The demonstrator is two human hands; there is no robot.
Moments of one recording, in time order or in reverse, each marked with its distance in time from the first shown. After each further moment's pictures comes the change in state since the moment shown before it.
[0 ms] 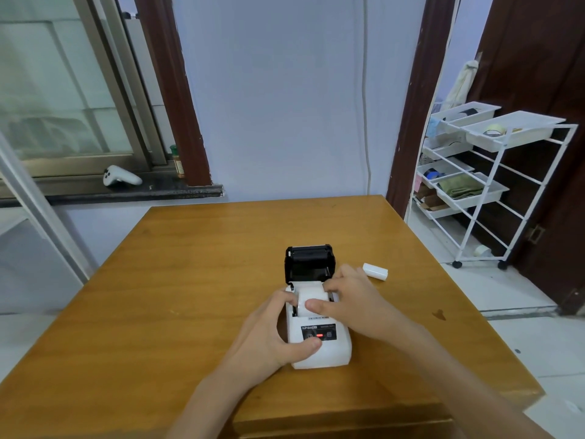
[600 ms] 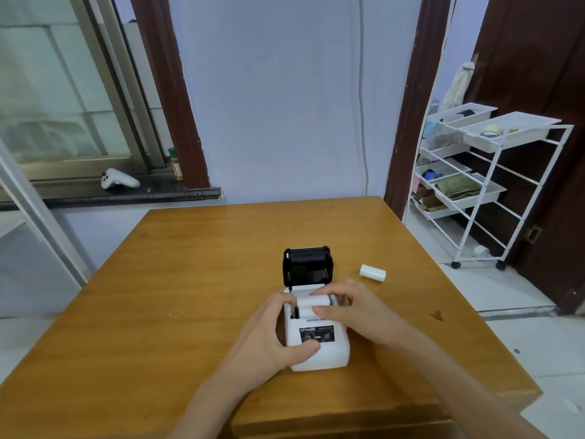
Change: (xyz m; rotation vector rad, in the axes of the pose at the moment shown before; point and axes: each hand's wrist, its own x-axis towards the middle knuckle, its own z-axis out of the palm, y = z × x) left_hand -0.001 0.001 0.002 -0.005 -0.009 0.007; right_hand -0.009 0.012 0.004 0.512 -0.045 0.052
